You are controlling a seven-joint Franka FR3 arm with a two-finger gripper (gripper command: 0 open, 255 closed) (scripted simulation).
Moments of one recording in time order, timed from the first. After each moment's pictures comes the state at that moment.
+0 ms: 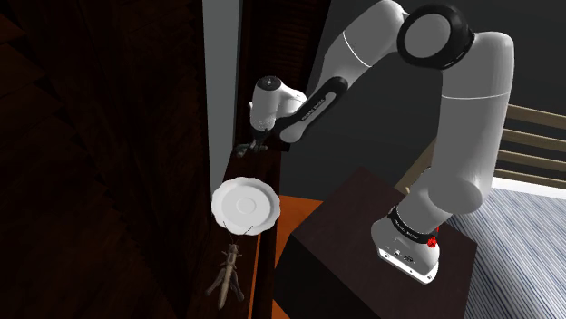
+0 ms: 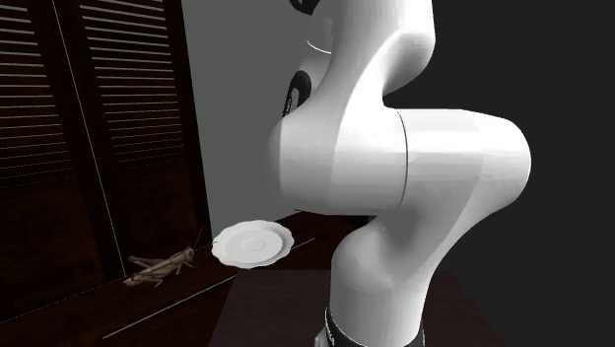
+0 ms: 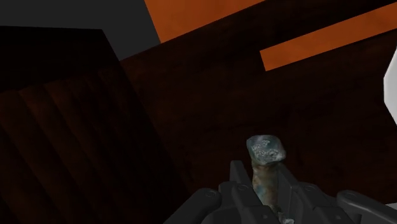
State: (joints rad) arm -0.01 0.51 0.15 -2.12 -0.64 2.70 0.36
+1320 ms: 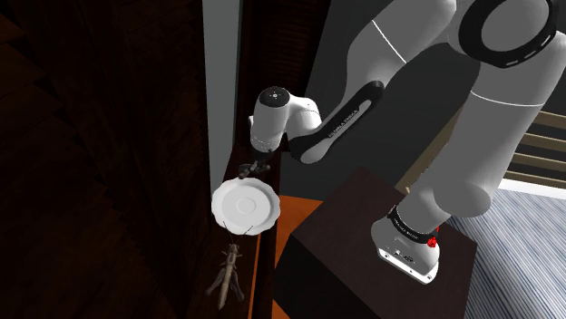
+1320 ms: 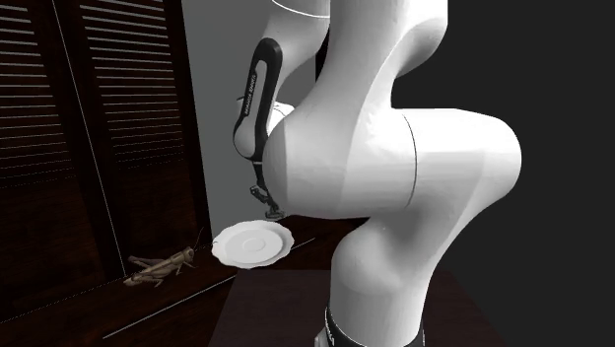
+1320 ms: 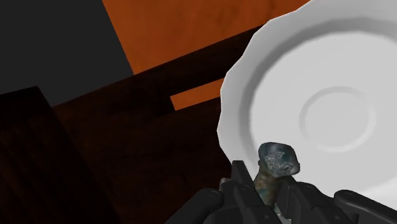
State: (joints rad) arm 0.14 0.26 0.25 -2.39 -0.65 2.66 0.62
